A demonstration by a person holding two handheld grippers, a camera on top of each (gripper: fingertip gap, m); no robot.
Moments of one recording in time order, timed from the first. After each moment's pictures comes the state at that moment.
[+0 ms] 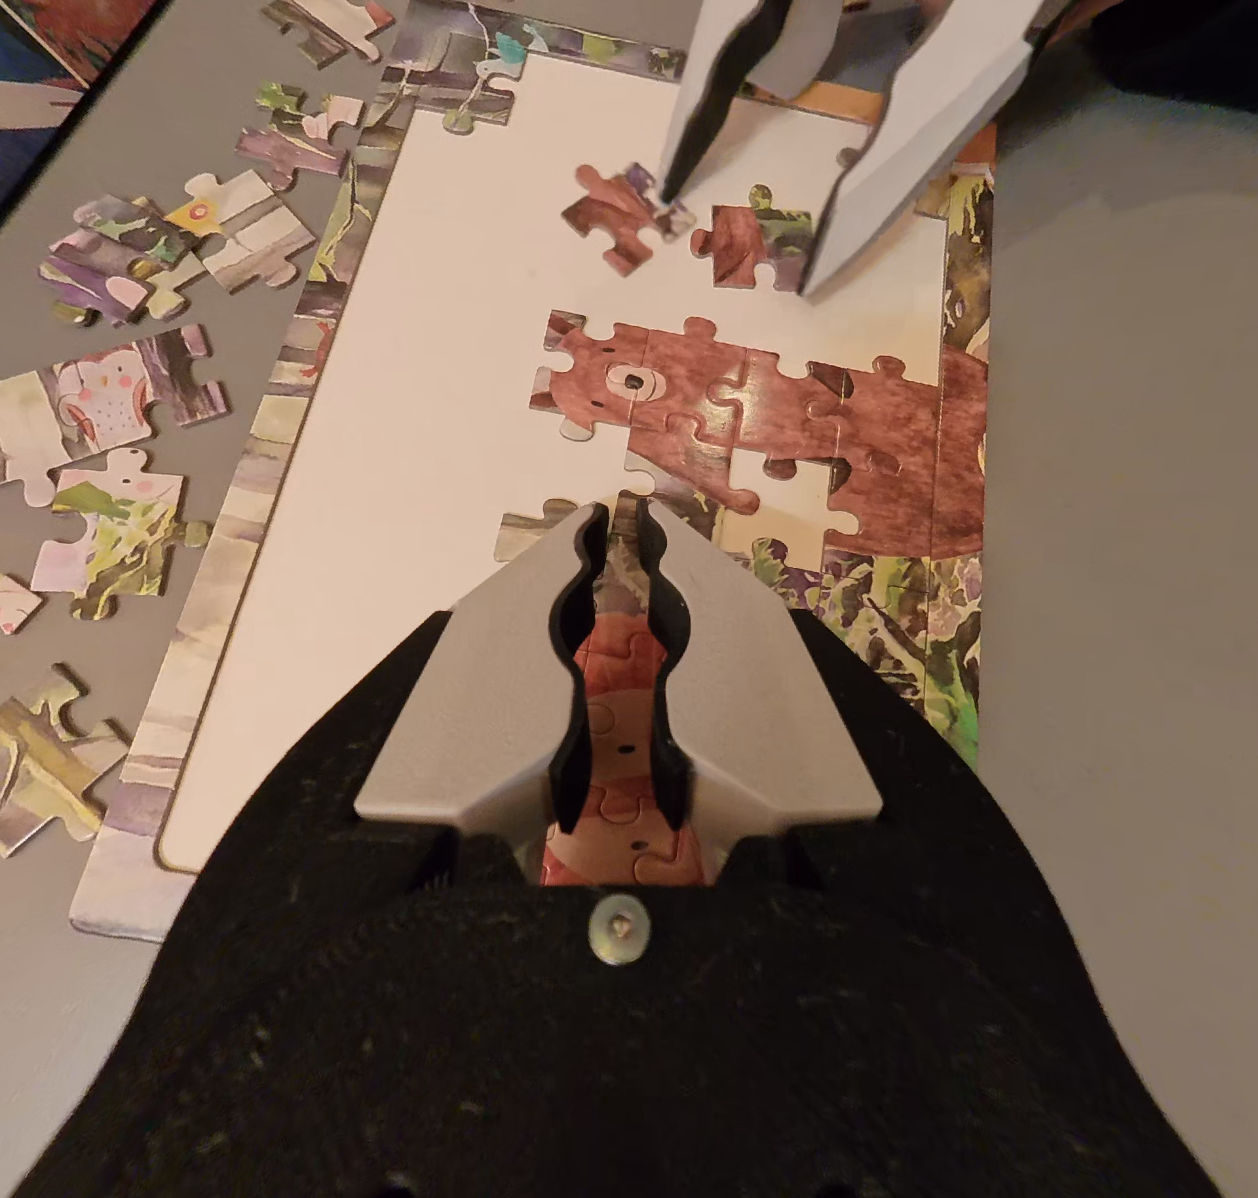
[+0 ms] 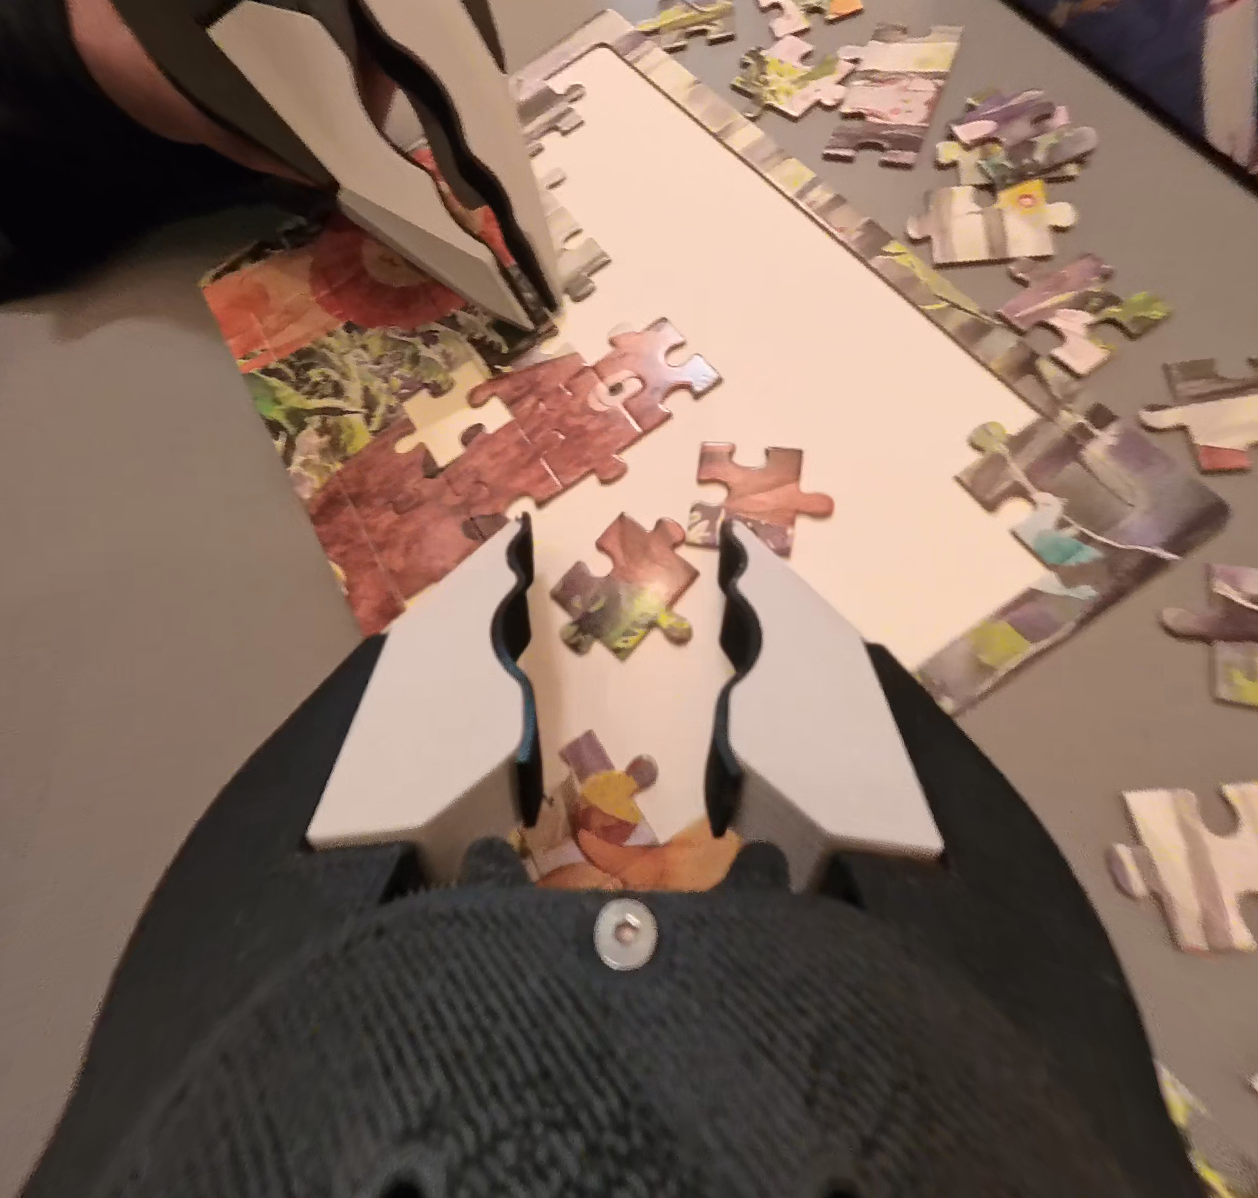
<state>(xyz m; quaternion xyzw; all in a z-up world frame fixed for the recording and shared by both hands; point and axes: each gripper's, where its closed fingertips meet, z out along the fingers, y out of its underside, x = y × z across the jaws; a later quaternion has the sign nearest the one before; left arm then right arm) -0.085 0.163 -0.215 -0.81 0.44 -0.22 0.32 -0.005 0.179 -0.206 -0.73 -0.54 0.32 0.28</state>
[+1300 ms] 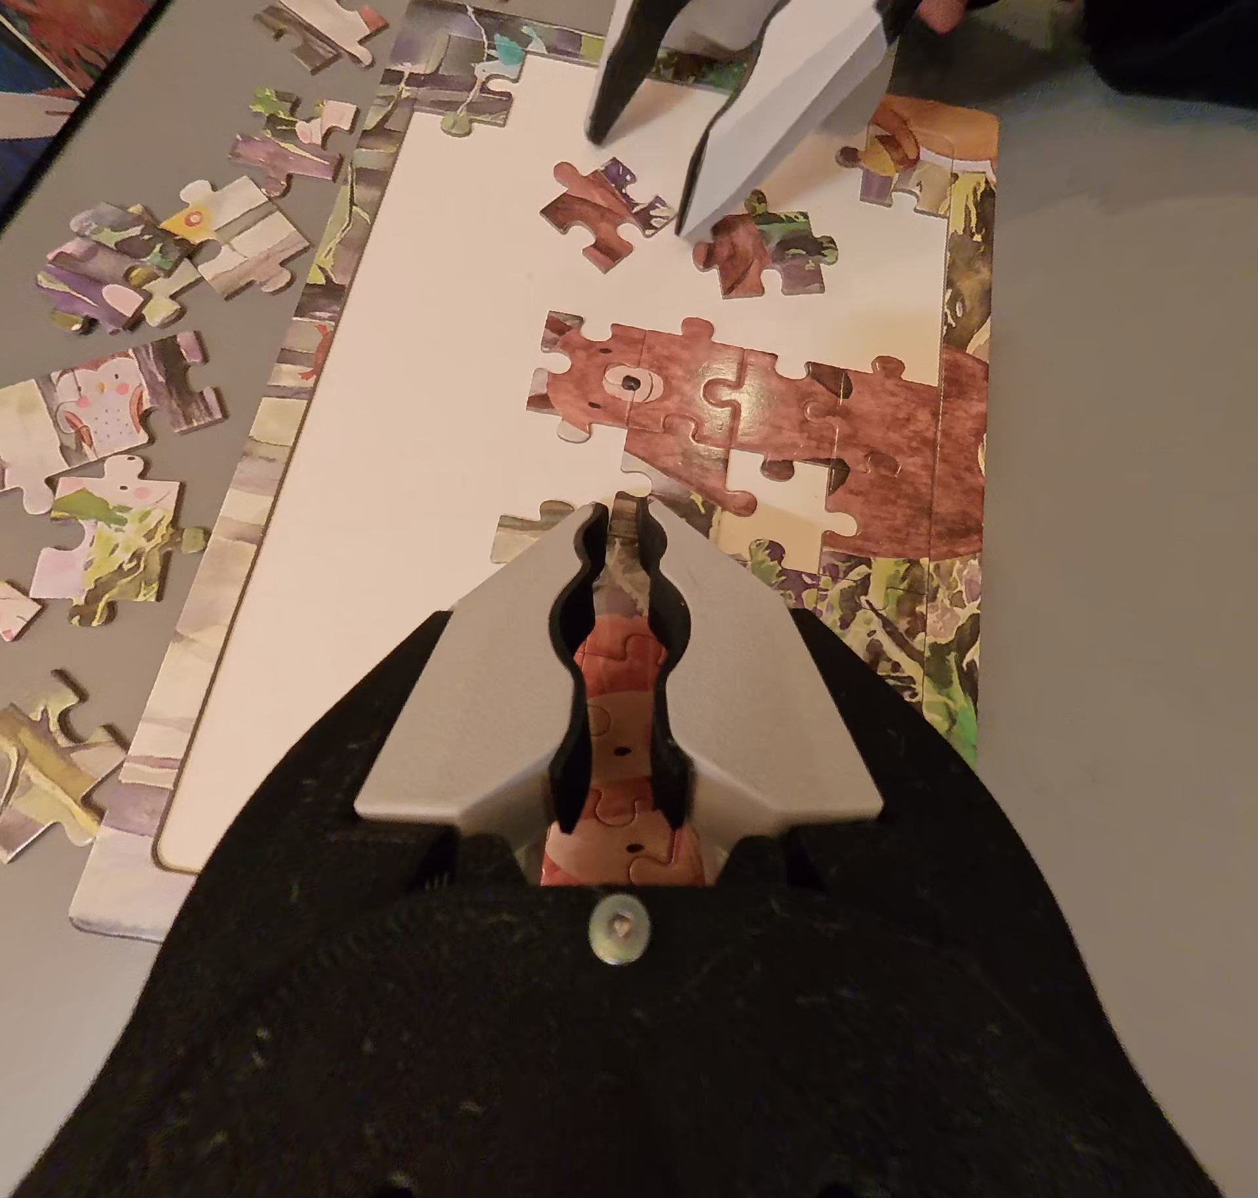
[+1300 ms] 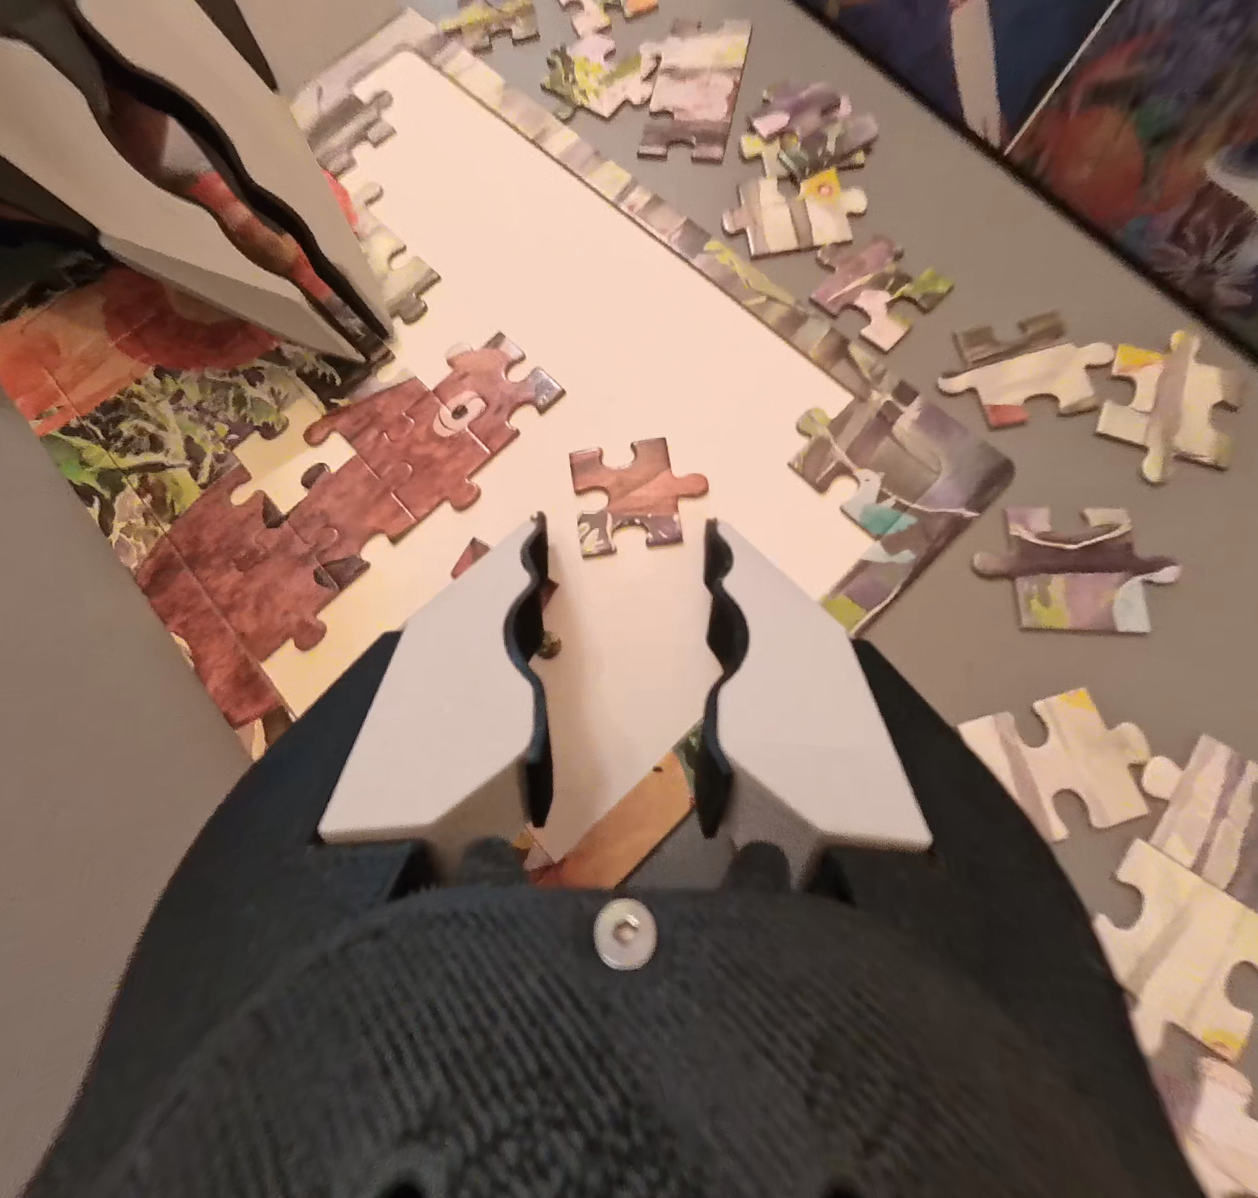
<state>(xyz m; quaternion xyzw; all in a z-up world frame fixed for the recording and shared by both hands) -0.084 0.162 -0.215 -0.81 0.45 -0.21 0.32 0.003 0.219 -0.209 -0.77 -0.49 0.26 0.31</state>
